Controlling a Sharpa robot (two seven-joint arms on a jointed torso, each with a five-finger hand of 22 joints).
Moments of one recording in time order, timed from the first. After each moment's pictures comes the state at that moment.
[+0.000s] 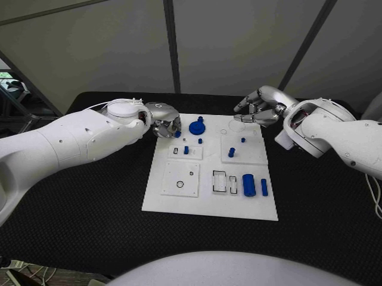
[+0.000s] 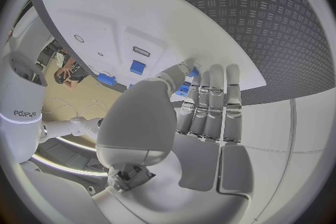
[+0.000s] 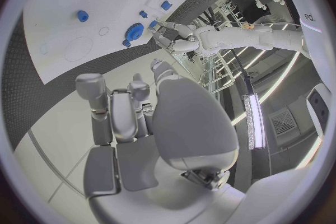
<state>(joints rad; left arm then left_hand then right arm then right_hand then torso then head) 1.23 -0.53 -0.08 0.94 -1.69 -0.09 0.23 1.33 -0.14 0.41 -0.10 0.13 0.97 0.13 0.07 0.07 0.76 0.12 0.62 0.11 0.88 0.06 1.05 0.48 0.18 0.87 0.16 0.42 1.27 1.18 -0.79 0.08 1.42 -1.13 -0.27 -0.06 1.42 -0.09 0.08 0.27 0.41 0.93 0.16 0.19 0.07 1.18 0.07 1.12 1.01 1.46 -0.01 1.30 1.18 0.12 1.20 0.10 1.17 0.95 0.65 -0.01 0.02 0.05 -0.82</state>
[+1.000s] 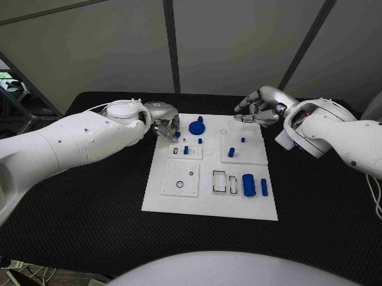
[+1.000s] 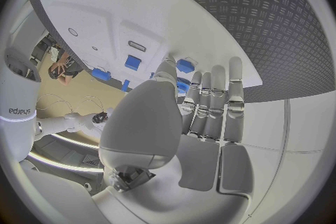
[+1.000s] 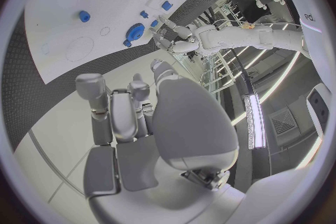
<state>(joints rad) 1.22 -0.53 -0.09 0.96 -1.64 -0.12 0.17 1.44 -0.06 -0.07 0.20 0.13 0.98 0.16 0.08 0.07 0.70 0.14 0.75 0.19 0.87 0.08 1.11 0.46 0.18 1.01 0.19 0.25 1.06 1.18 -0.79 0.08 1.42 -1.13 -0.27 -0.06 1.42 -0.09 0.08 0.27 0.41 0.93 0.16 0.19 0.07 1.18 0.07 1.12 1.01 1.46 -0.01 1.30 1.18 0.12 1.20 0.10 1.17 0.95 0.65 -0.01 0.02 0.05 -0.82</state>
